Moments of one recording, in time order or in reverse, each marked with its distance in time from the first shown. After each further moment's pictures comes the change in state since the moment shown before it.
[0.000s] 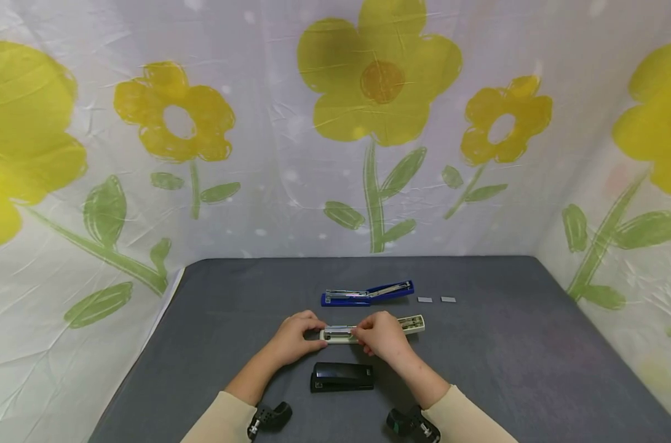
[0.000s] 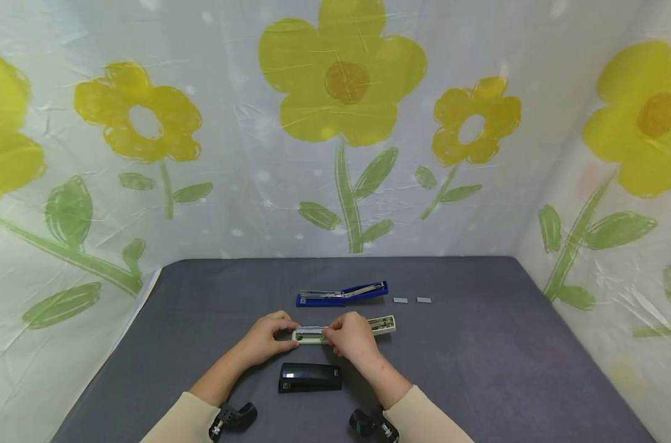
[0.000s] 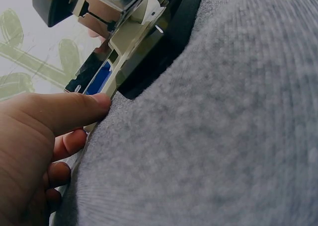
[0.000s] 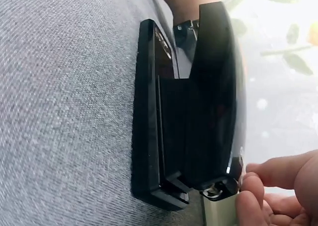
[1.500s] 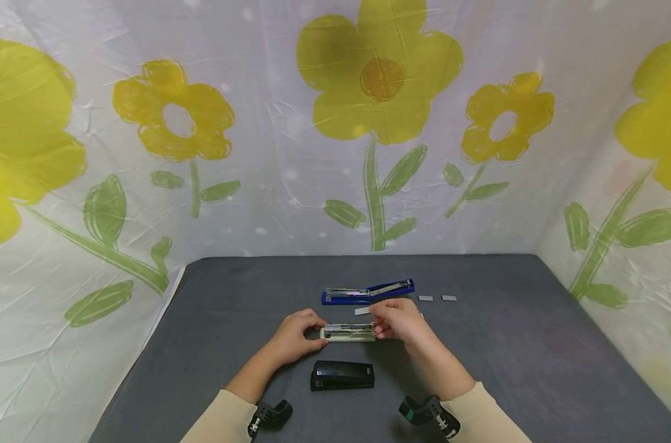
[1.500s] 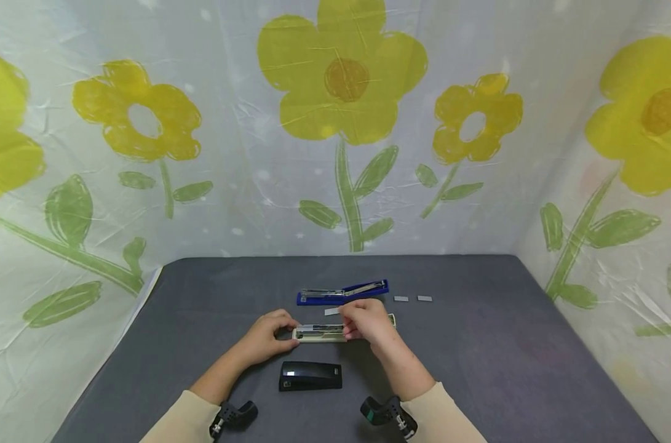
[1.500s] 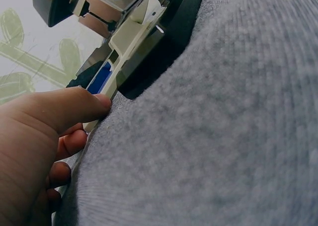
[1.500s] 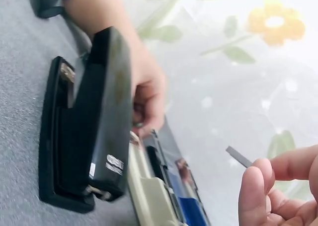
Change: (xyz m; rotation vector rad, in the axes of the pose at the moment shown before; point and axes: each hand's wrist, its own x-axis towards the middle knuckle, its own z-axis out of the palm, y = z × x) left_hand 0.000 -0.004 0.003 0.040 0.011 0.017; right_hand -0.001 -0.013 -0.043 0.516 -0.011 0.205
